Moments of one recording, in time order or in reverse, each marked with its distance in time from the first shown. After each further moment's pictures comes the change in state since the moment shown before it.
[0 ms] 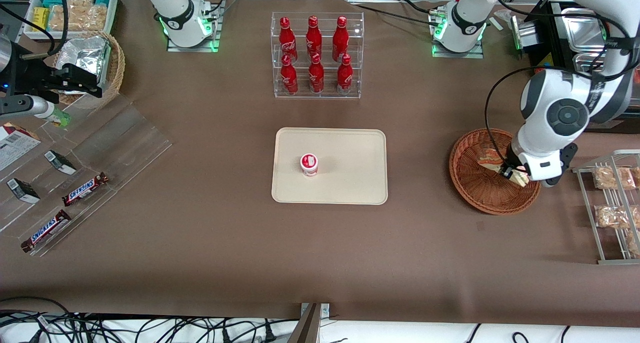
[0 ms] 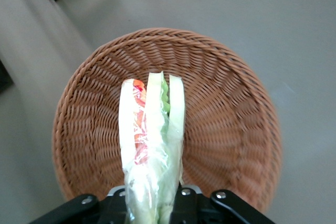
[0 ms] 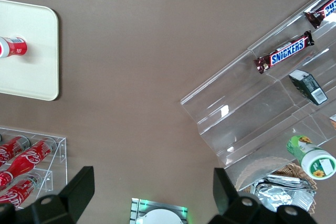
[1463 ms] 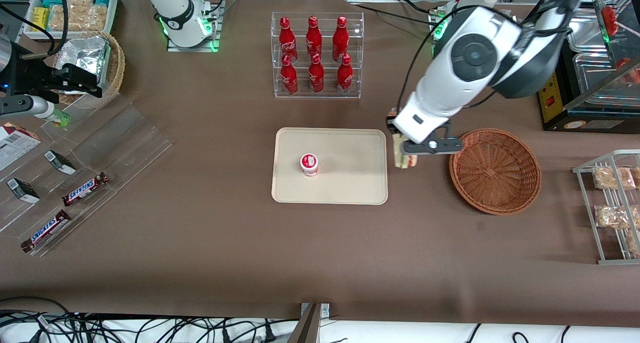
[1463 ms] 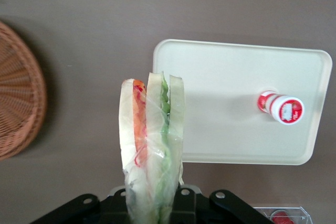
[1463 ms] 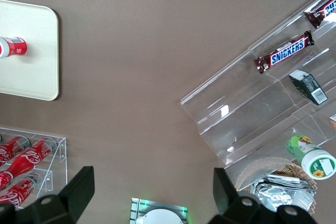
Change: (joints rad) arm -0.203 0.090 -0.340 0.353 -0.186 -0.263 0.479
